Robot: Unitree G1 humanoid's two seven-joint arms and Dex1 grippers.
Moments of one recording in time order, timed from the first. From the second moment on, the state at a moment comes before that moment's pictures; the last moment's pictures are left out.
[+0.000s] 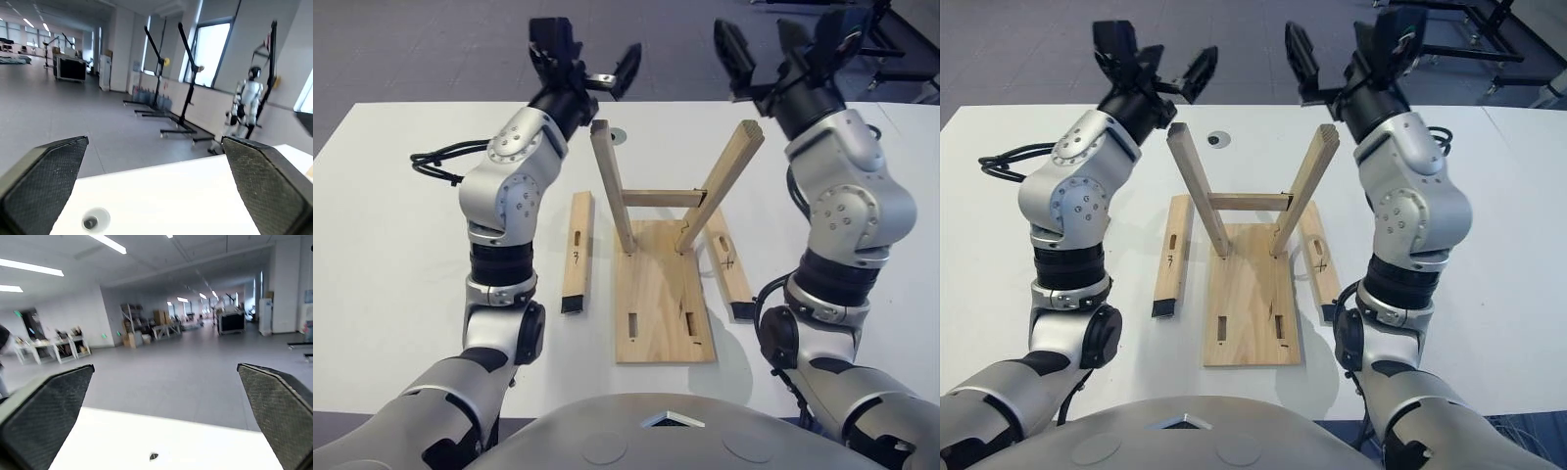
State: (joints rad) left arm -0.72 0.09 0.12 -0.16 -0.43 0.67 -0.12; right arm -0.64 -0.23 -0.30 -0.35 0.51 0.73 0.19
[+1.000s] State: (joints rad) left arm -0.27 0.37 0.16 -0.28 -0.50 0.45 -0.51; right arm -0.25 -0.54 -0.46 -0.09 0.73 0.56 0.75
